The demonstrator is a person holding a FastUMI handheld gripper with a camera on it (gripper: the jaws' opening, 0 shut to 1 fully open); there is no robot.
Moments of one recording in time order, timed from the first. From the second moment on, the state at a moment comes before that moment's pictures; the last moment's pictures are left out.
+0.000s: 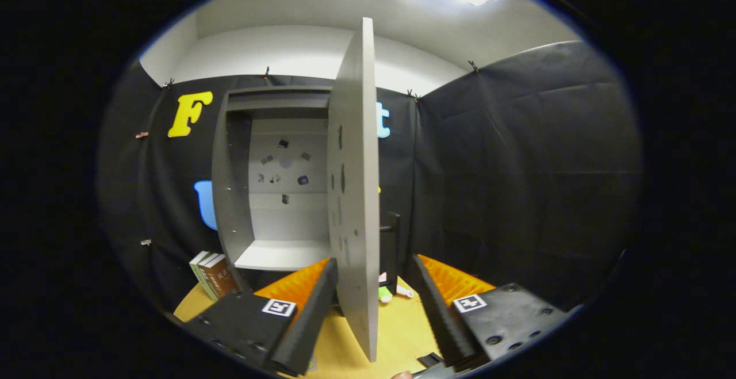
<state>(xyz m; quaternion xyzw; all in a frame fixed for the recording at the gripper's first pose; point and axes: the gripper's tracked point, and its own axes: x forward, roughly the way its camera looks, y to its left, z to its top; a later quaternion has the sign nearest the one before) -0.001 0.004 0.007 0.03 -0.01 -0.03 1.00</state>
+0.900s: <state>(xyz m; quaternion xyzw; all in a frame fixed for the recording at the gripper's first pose) 0.040 0.207 -0.308 0.04 0.31 0.09 0.95</state>
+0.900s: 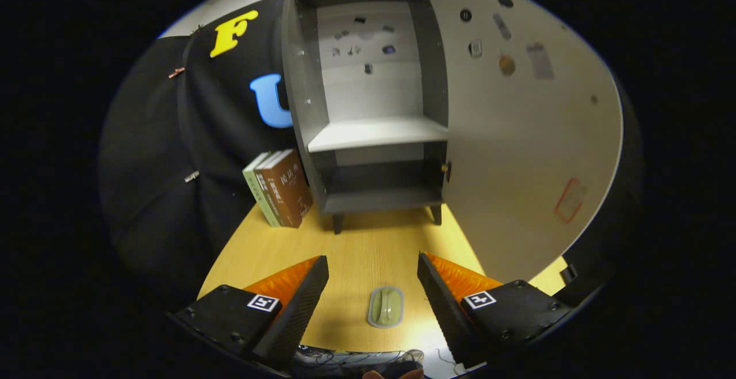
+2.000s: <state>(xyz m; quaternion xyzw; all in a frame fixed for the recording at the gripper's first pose) 0.045 0.190 -0.539 -0.01 0.49 0.02 0.87</state>
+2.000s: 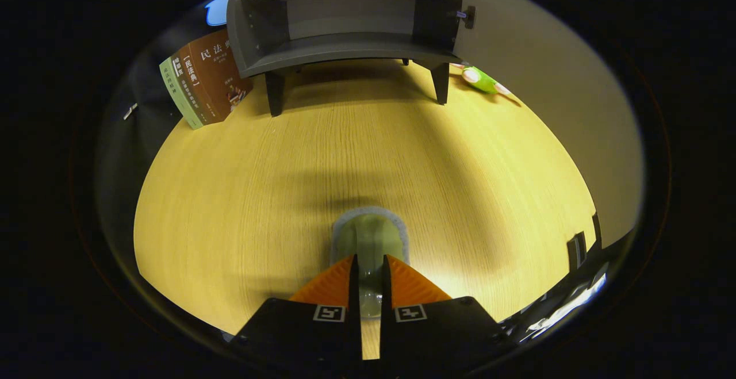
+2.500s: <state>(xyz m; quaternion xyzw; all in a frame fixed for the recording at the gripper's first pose) 0.064 0.192 -0.433 0.02 0.42 0.03 0.91</state>
